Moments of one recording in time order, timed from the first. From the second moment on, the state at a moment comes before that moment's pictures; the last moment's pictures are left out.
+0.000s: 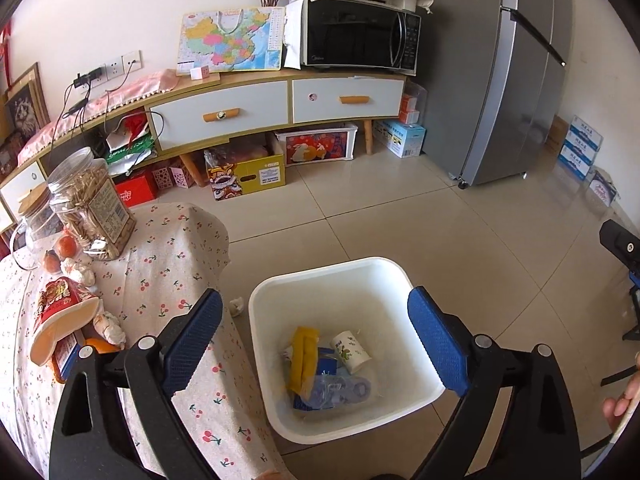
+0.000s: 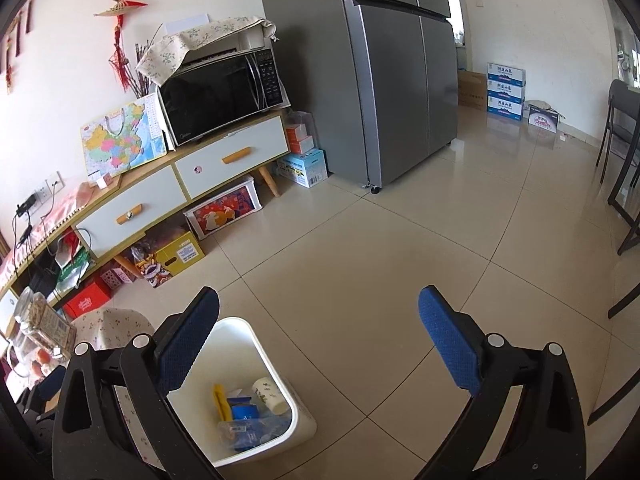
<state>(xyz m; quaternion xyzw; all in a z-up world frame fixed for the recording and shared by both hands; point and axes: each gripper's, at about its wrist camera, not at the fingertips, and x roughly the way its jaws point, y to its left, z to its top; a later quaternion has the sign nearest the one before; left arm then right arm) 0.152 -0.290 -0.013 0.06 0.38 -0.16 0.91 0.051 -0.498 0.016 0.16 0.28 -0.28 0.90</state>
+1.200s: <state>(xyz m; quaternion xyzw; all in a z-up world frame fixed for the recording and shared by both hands) 0.134 -0.051 -0.032 -0.02 0.41 0.01 0.91 0.113 -0.246 -0.011 -0.03 0.33 -0.09 0.94</state>
